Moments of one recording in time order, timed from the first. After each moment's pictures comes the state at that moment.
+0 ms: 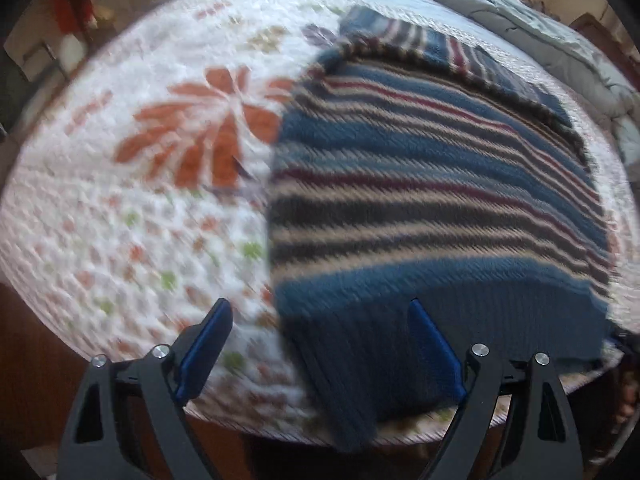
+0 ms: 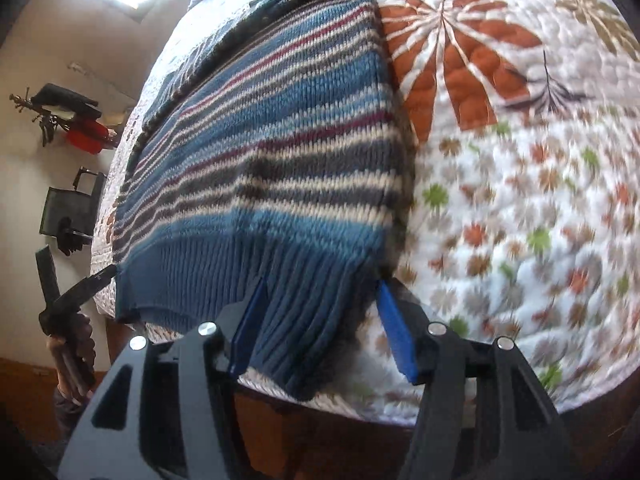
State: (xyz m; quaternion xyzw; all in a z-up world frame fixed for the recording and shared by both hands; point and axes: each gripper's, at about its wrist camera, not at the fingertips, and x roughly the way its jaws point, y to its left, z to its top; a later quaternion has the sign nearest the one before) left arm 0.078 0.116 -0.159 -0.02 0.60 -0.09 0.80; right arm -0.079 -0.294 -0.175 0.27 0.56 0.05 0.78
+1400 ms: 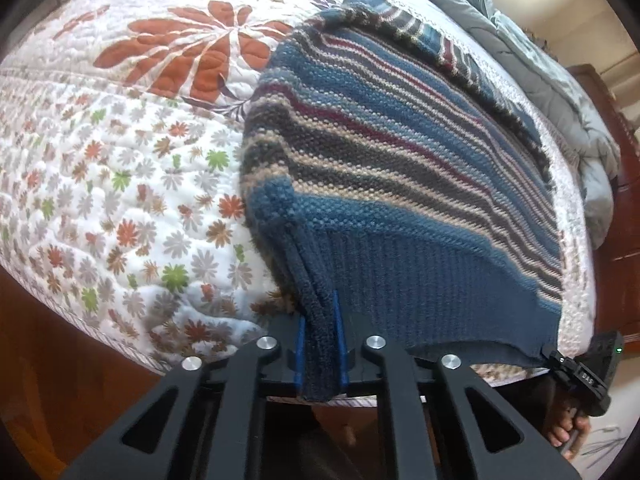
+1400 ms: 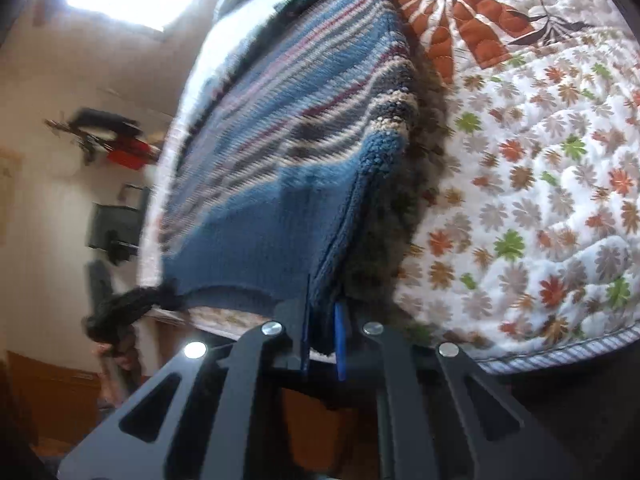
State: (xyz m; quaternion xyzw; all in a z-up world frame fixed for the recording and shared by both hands) left arm 0.047 0.144 -0.169 -0.15 0.62 -0.12 0.76; right arm -0.119 -0.295 -0.184 0.37 0.51 0.12 0.76
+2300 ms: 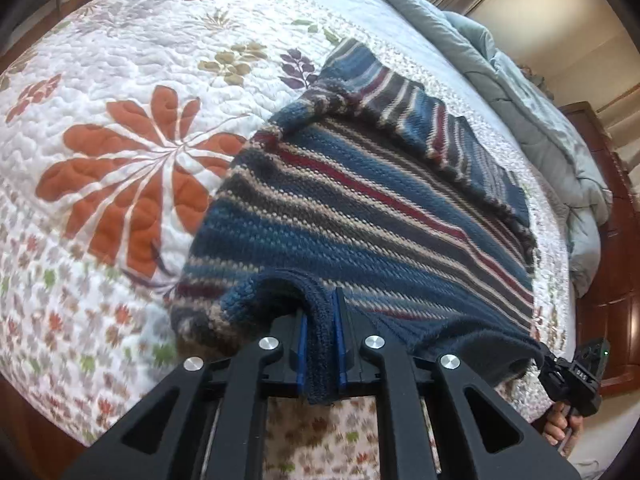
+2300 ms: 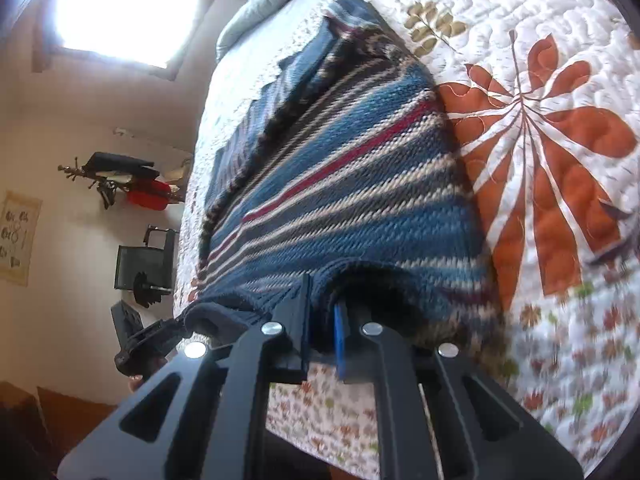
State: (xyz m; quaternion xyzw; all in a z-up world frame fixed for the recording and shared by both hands) left arm 0.154 0.122 -0.143 -0.17 0.58 -0.11 0.79; right arm 0.016 -0.348 -0.162 0.42 0.49 0.11 0.76
